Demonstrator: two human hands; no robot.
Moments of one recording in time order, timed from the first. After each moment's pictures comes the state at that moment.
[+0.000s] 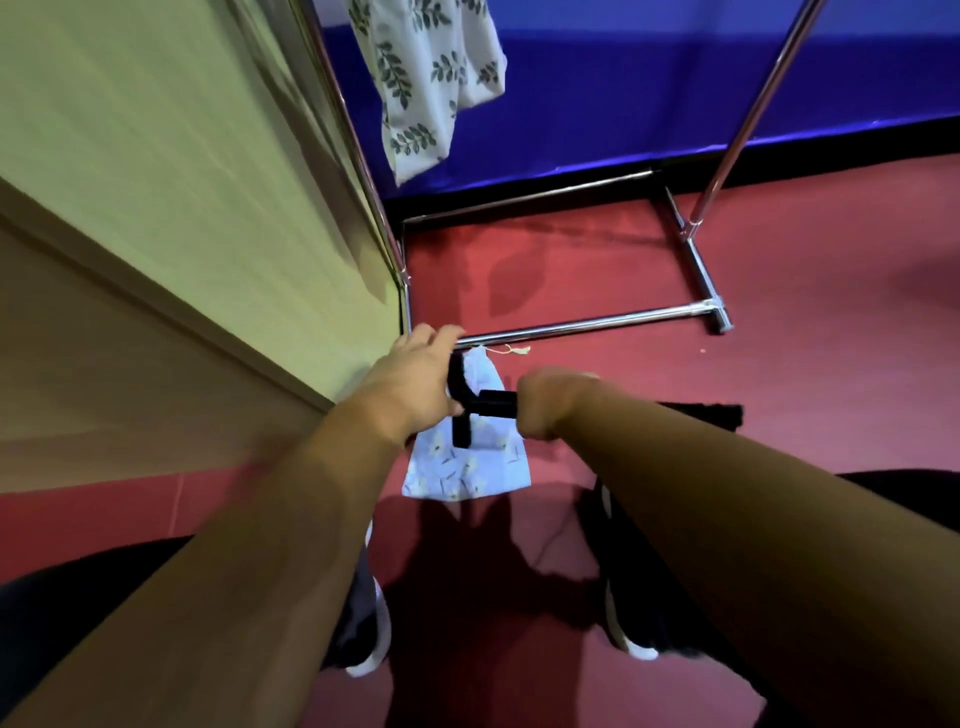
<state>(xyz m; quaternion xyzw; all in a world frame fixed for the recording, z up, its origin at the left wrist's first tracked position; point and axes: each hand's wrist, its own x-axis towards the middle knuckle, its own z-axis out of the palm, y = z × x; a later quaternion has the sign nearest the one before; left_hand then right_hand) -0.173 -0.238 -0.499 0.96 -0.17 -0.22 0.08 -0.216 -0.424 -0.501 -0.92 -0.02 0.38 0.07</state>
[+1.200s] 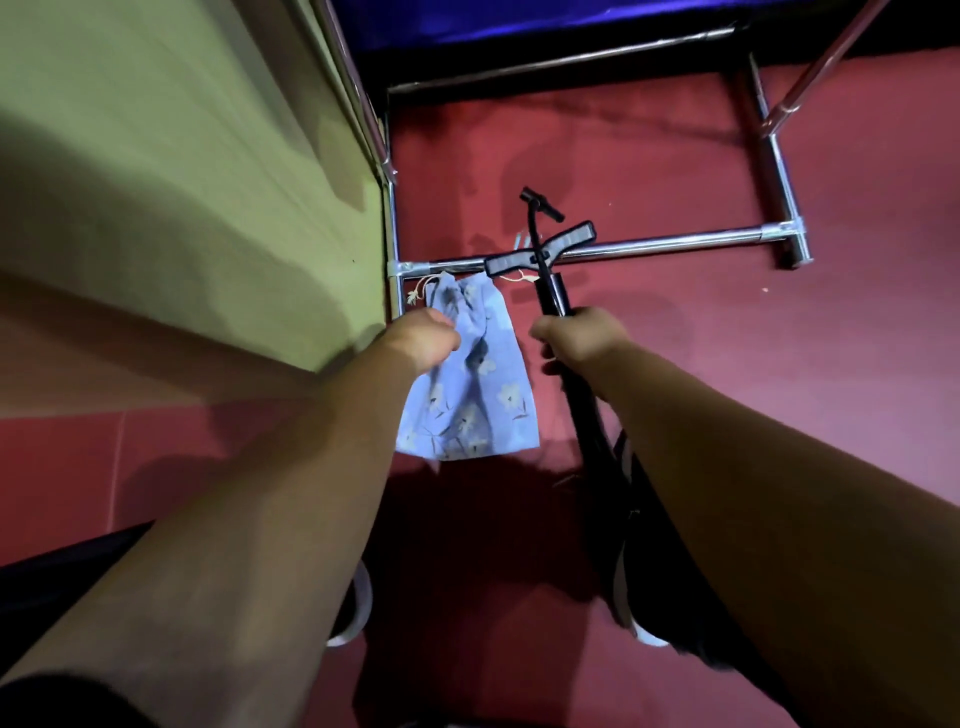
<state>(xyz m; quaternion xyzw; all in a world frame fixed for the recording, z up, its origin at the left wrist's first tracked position) -0.114 -0.236 -0.699 0.88 0.14 -0.35 0.29 -0.180 -0.449 -0.653 -0.71 0.36 0.26 0.55</state>
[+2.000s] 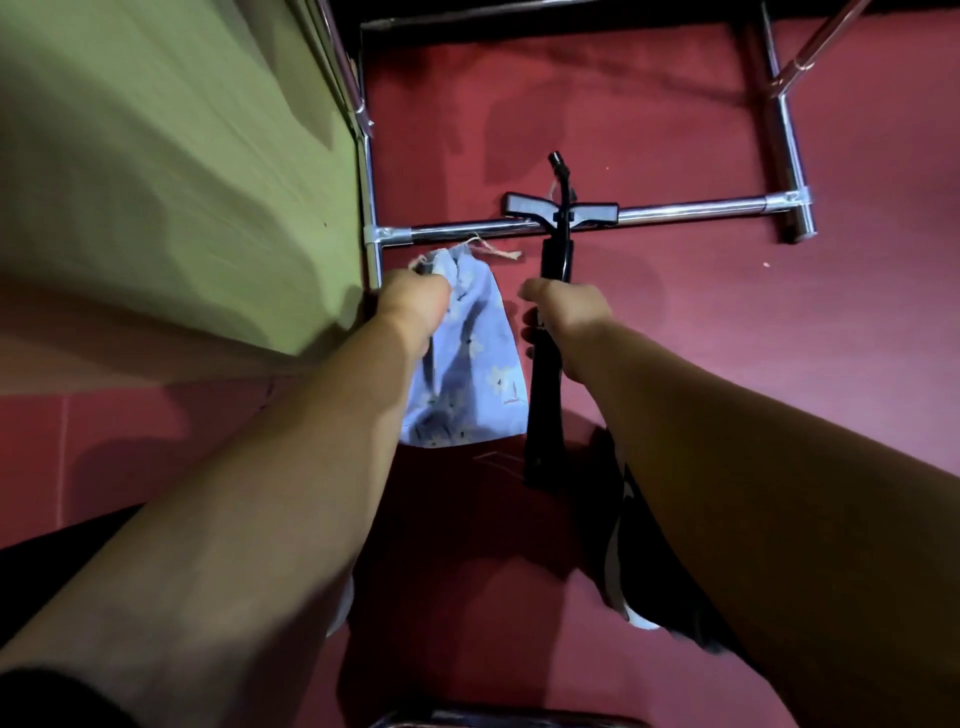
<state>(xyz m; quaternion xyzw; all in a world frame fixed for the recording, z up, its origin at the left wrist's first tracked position) -0.109 -0.264 -0.712 0.80 0.30 -0.24 0.47 -0.169 -0.432 -0.685 -0.61 0.44 0.21 0.63</state>
